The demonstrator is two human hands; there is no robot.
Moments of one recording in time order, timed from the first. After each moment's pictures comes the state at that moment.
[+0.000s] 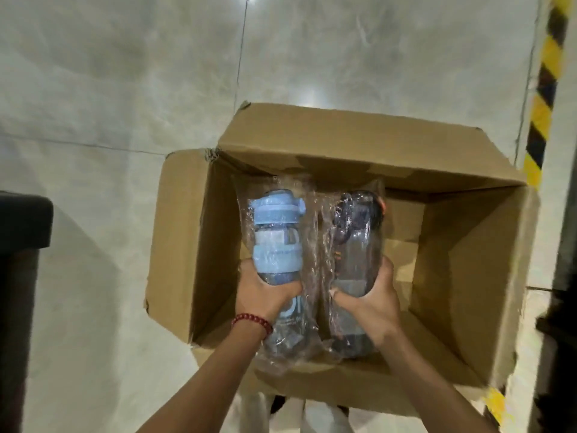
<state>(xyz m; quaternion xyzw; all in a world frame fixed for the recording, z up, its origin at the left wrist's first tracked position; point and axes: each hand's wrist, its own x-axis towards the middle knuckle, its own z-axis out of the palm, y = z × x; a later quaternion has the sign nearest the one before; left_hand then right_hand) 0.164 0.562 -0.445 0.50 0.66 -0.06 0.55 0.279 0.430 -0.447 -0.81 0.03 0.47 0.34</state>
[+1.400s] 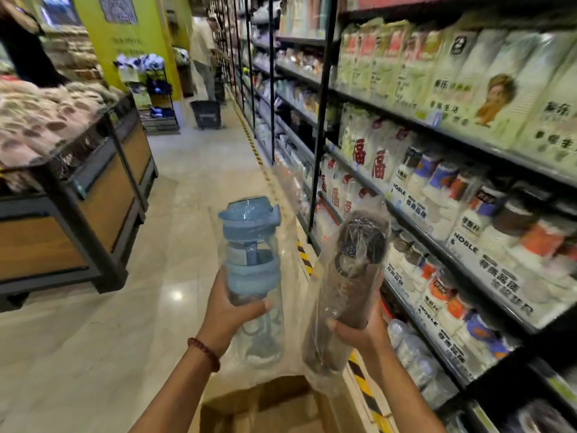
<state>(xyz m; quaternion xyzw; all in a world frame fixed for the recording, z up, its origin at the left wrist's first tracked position) 0.233 0.552 0.237 0.68 0.10 0.21 0.69 0.300 0.333 0.222 -0.66 -0.15 0.11 0.73</state>
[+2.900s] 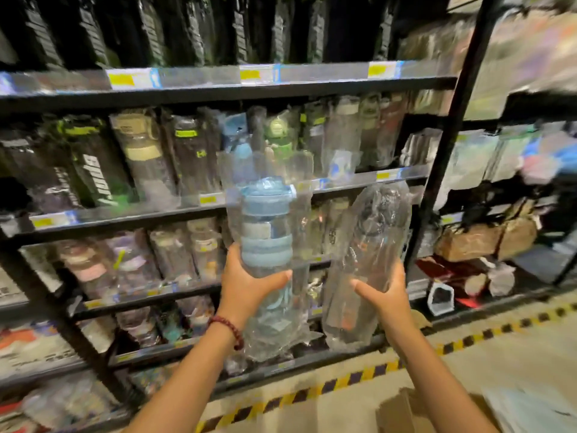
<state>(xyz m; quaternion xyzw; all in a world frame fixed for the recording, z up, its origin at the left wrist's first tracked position) -0.097 -0.006 0.319 0.62 -0.43 -0.19 0.63 -0.307 -0.091 0.286 -0.58 0.39 -0.49 0.52</state>
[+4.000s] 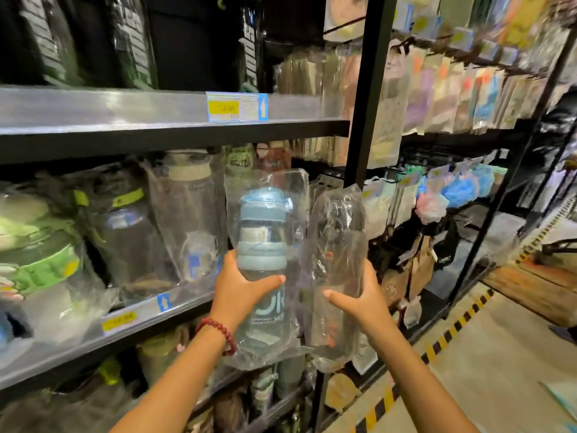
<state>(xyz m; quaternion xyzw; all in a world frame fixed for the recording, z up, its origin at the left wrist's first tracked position) -0.198 -0.458 0.342 0.57 -0.53 -0.30 0.56 -0.410 -0.457 0.329 -0.60 0.50 -0.49 0.39</state>
